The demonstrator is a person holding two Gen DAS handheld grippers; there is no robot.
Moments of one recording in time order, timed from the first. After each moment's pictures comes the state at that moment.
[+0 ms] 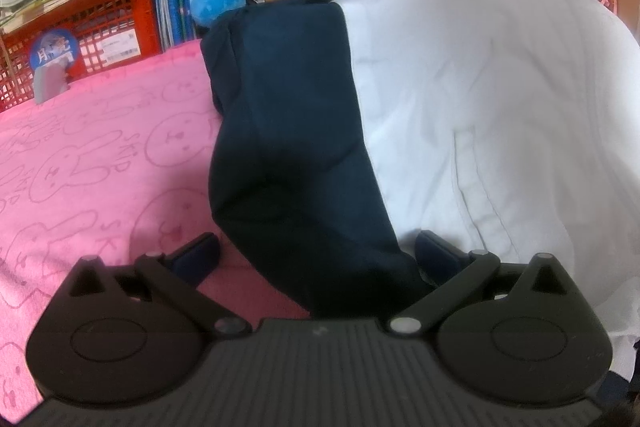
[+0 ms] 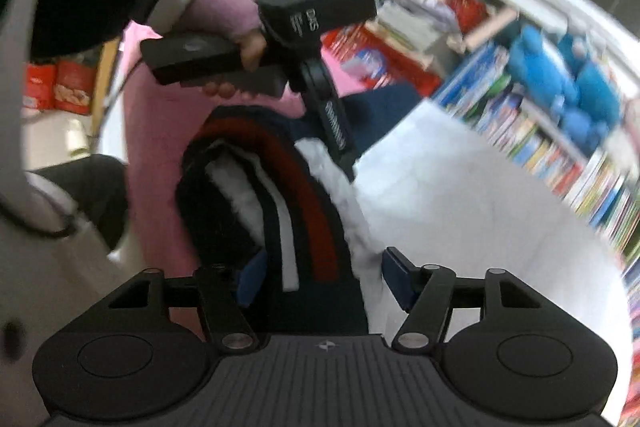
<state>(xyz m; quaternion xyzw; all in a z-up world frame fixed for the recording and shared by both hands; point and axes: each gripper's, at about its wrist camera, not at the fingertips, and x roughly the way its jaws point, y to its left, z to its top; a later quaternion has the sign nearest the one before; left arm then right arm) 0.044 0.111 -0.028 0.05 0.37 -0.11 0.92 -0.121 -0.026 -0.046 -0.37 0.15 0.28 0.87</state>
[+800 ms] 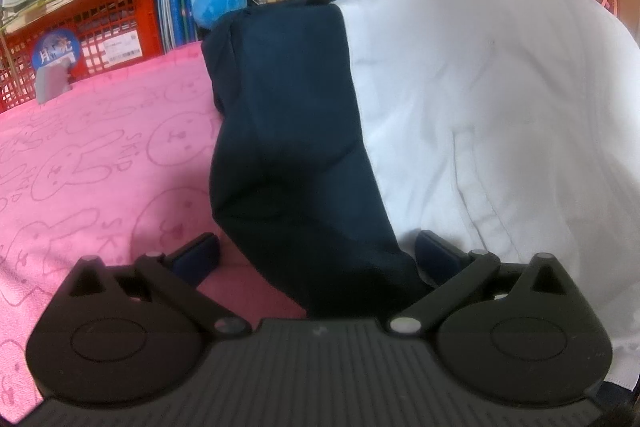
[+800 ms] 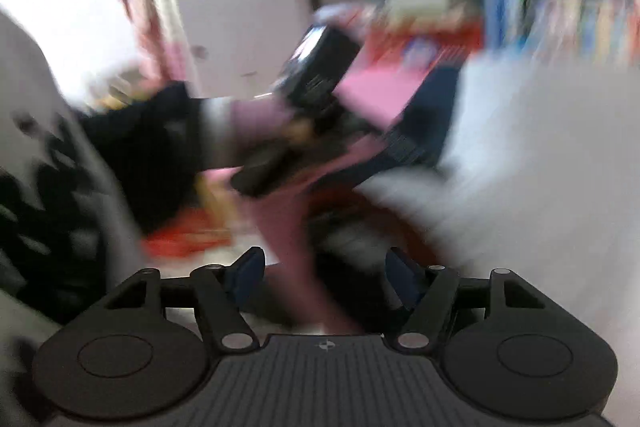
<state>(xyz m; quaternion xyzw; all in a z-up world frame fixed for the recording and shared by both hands) 0.043 0.112 -0.028 0.04 0.37 -0.11 0.92 -0.092 -0.074 -0.007 -0.01 0.31 0.48 0.82</state>
